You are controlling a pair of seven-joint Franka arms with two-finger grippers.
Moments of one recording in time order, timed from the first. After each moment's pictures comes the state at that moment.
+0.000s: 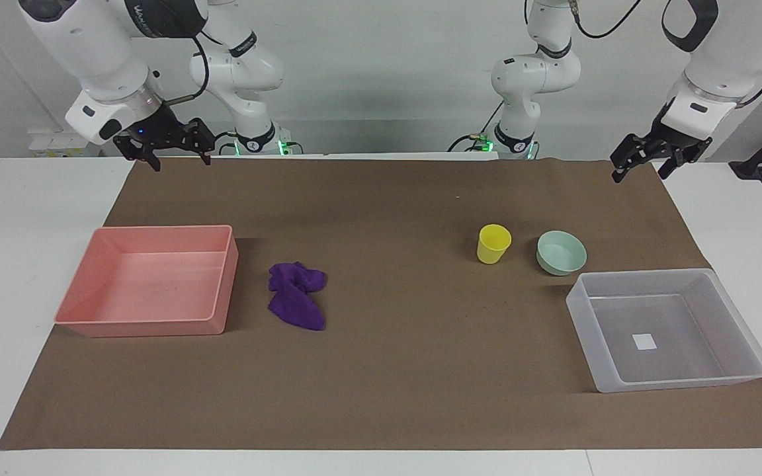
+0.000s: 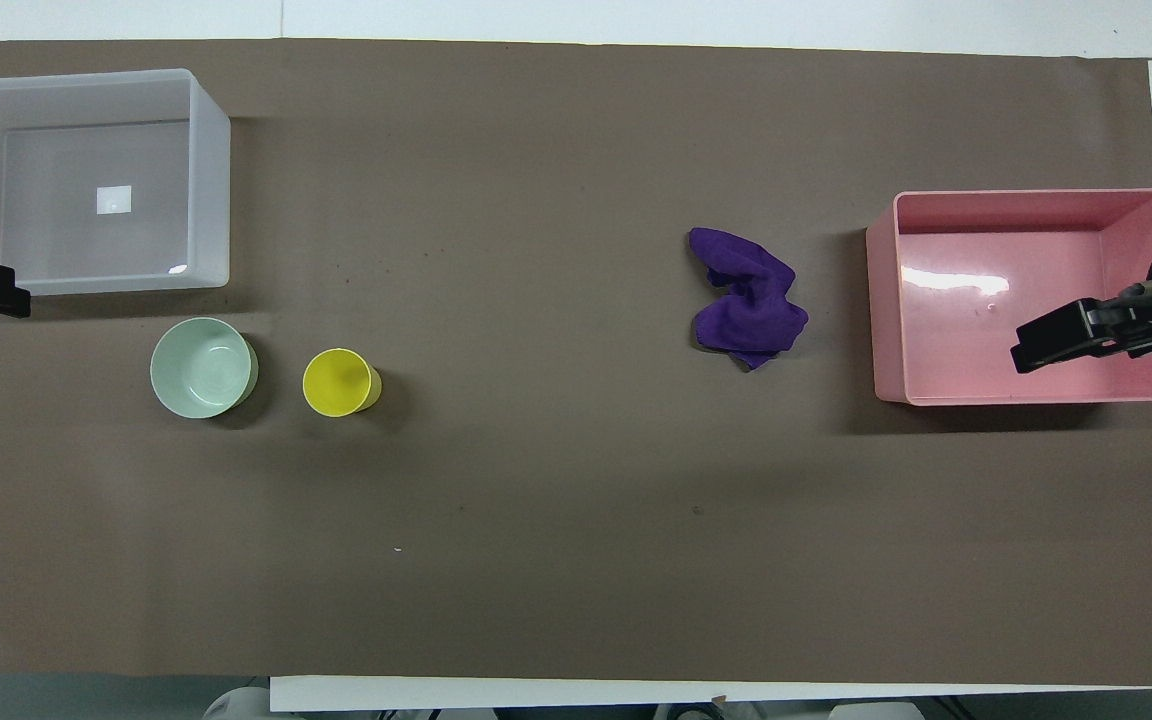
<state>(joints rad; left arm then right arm) 0.05 -0.12 -0.10 -1.73 -0.01 1.59 -0.02 -0.03 -0.08 0.03 -1.67 0.02 1.40 -0.11</state>
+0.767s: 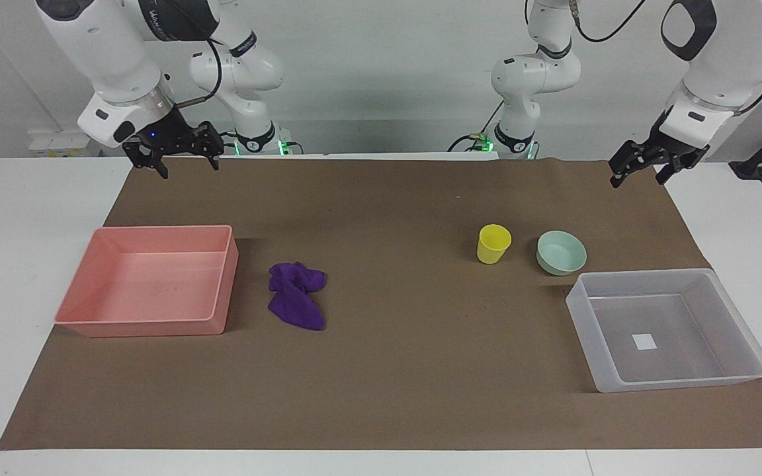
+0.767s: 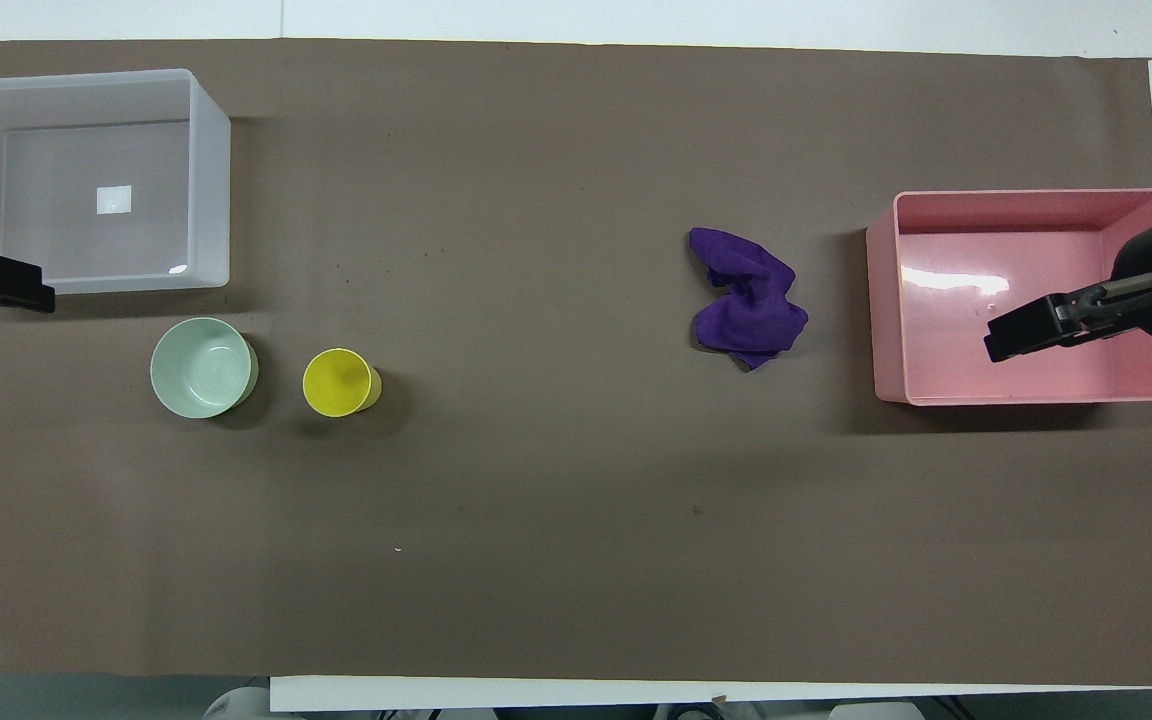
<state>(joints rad) 0.05 -0.13 -0.10 -1.88 -0.01 1.75 -0.02 0.00 -0.08 0.03 -1.68 0.04 1.46 -0.13</state>
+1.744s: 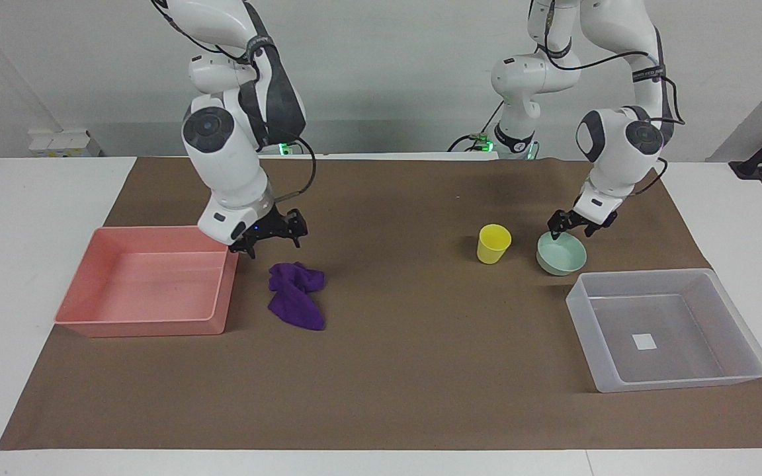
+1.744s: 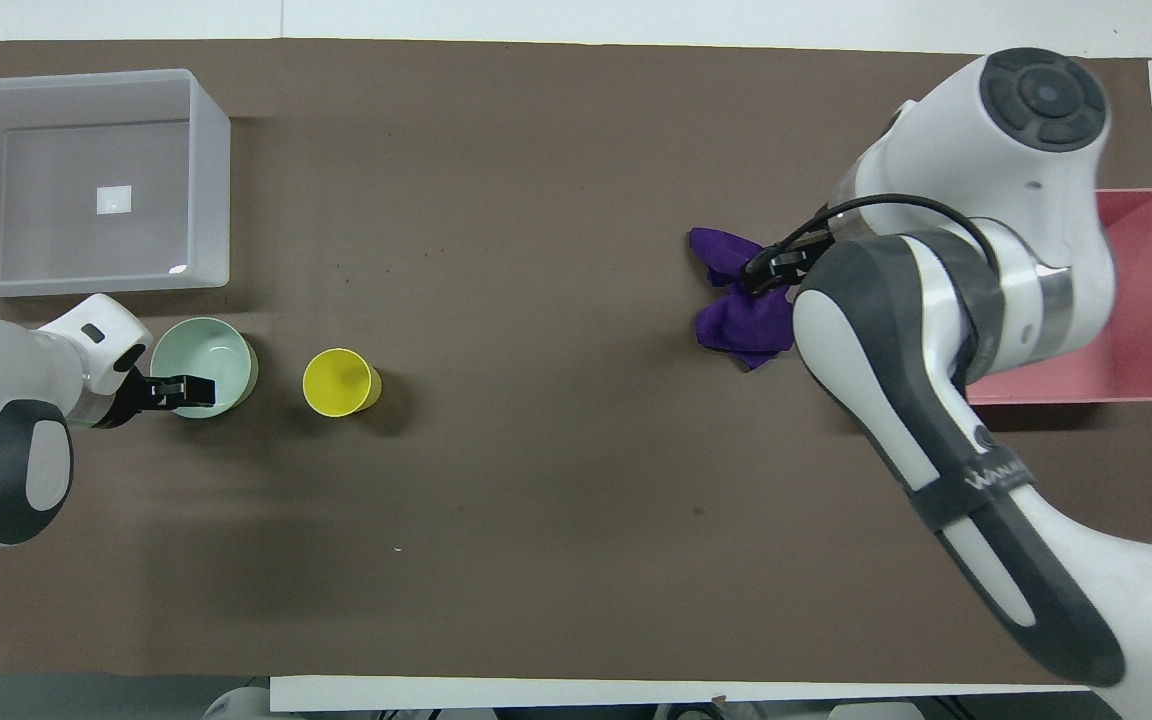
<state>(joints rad) 0.04 -0.07 -0.10 -2.47 -0.01 2.36 -0.04 0.21 0.23 0.05 -1.79 0.07 1.97 0.01</state>
